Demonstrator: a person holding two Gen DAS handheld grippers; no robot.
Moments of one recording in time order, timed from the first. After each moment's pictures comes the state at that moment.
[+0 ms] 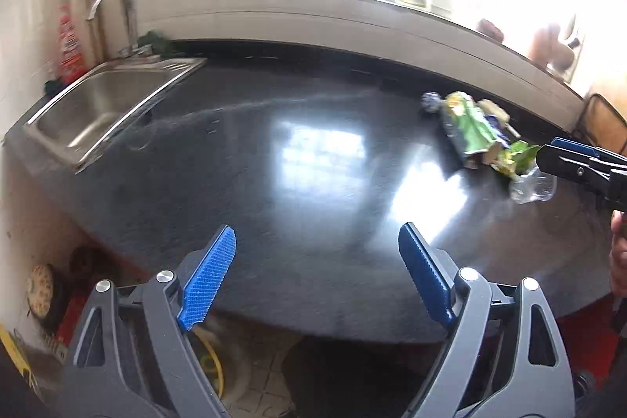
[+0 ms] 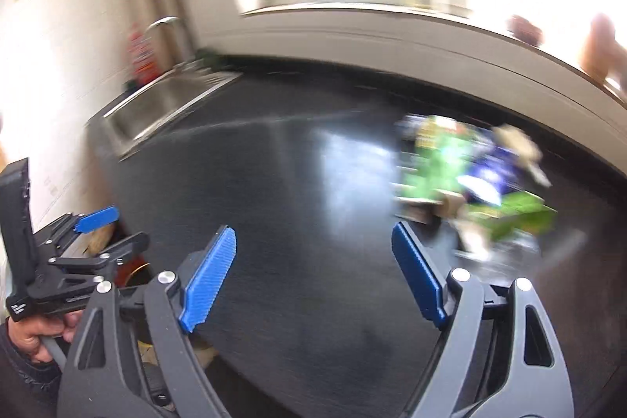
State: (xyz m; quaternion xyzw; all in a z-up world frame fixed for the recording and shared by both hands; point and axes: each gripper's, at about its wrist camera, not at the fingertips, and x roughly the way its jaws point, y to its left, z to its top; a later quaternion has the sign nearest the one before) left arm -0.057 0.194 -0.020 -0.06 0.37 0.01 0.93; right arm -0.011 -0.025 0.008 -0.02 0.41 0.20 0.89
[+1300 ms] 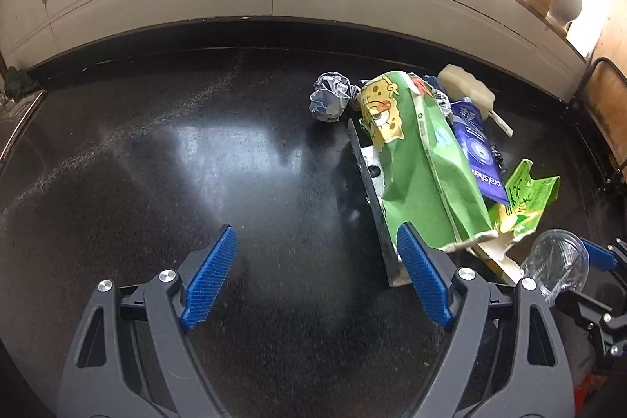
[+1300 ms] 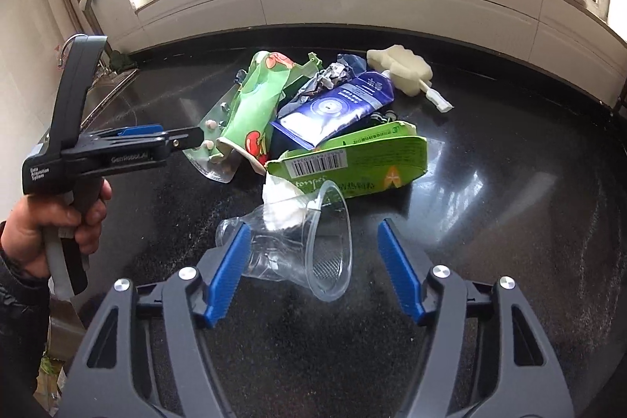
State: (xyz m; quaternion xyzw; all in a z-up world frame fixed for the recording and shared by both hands) left arm 0.172 0.069 -0.073 -0.03 0.46 -0.07 0.89; right arm 0.057 -0.156 -0.073 0.01 0.47 0.14 0.87
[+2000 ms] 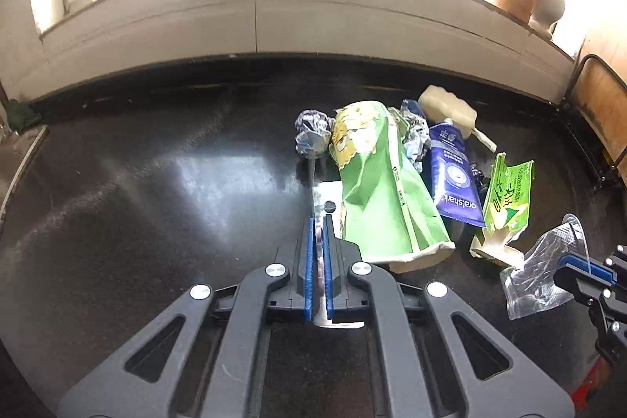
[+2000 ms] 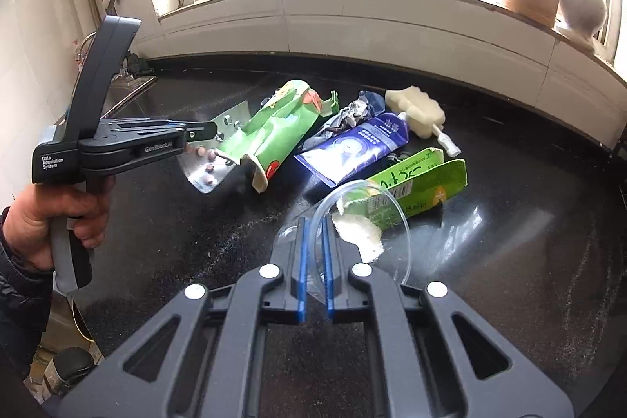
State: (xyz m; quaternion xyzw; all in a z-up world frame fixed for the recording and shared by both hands) left arm 0.160 0.051 -0.039 0.00 0.42 -0.07 0.90; right arm 0.042 -0.145 -0.047 -0.02 0.42 0.16 0.90
